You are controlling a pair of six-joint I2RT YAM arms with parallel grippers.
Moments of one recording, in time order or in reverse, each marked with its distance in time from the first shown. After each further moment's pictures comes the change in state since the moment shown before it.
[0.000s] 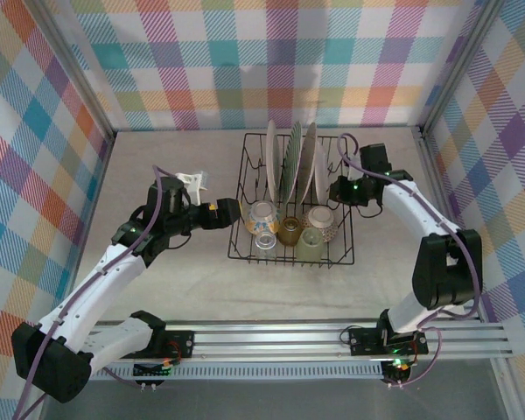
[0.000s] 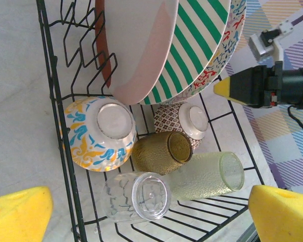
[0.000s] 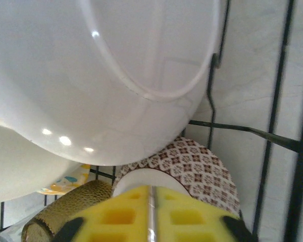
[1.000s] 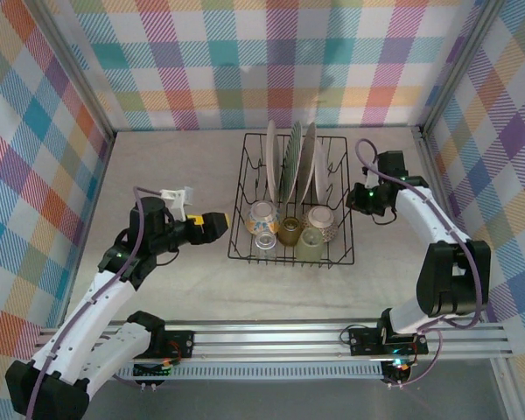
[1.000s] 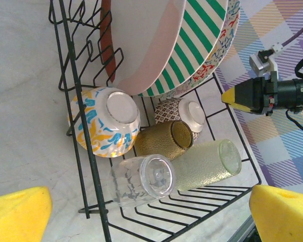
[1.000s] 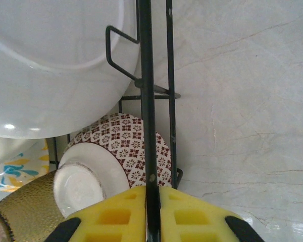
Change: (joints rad) left arm 0.079 -0.200 -0.169 0.030 0.071 -0.010; right arm -0.114 -0.061 -0.073 -0.071 0.009 -0.003
